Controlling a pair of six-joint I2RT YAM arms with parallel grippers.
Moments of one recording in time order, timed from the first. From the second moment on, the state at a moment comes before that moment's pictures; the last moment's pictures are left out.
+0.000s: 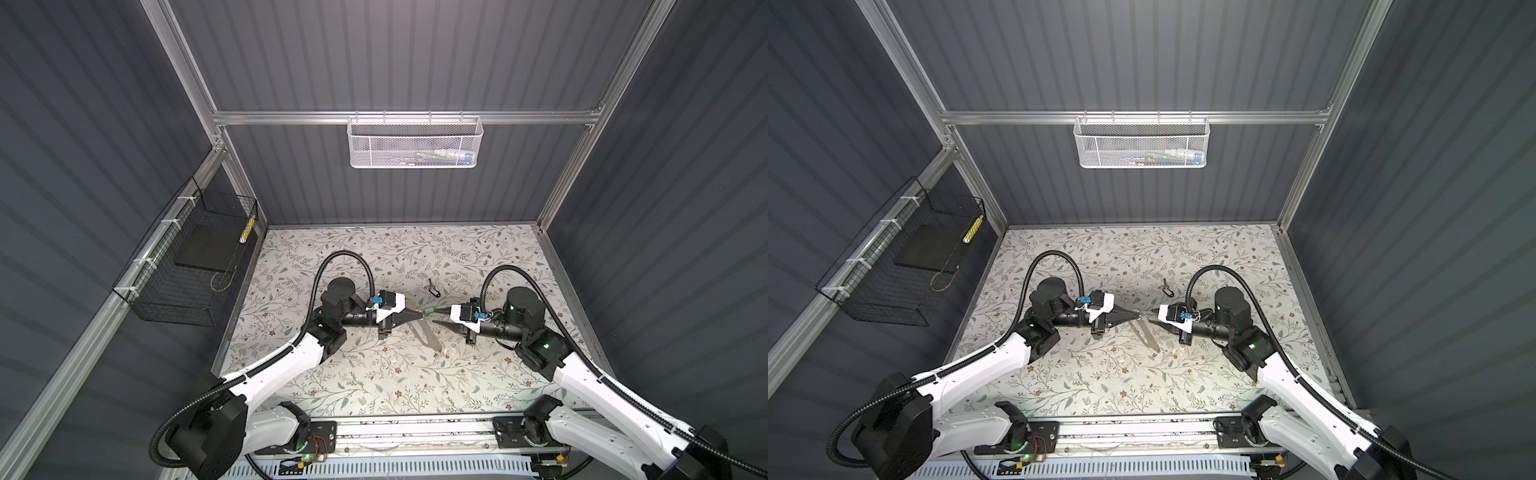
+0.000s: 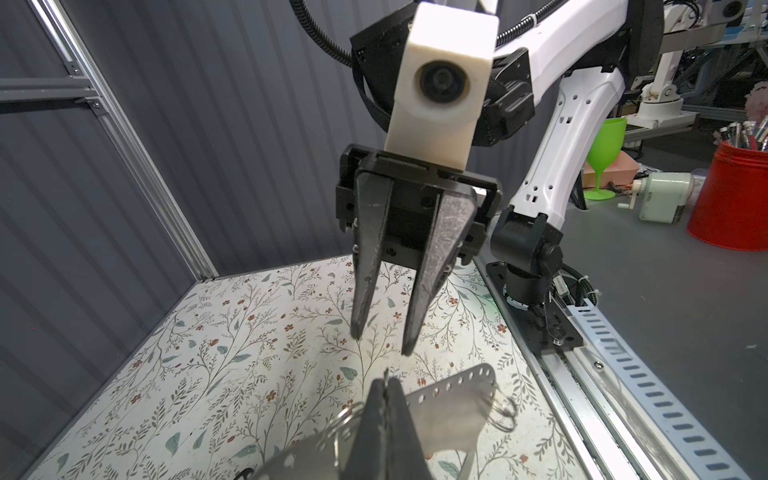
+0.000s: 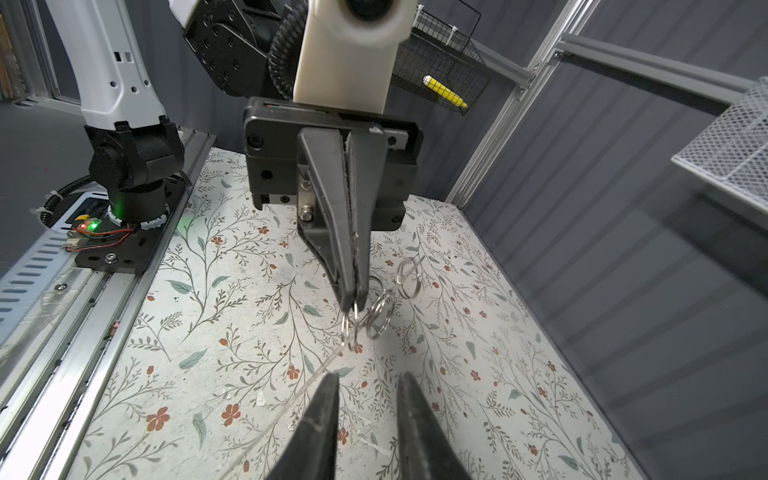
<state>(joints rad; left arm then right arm) -0.64 1.22 0.69 0.44 0.97 0.31 0.56 0.90 0.61 0.03 -0.71 -0.54</state>
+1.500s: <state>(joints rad) -0.69 1.19 0.67 0.40 0.62 0.33 0.77 1.01 0.81 -0.25 -0.18 0.07</state>
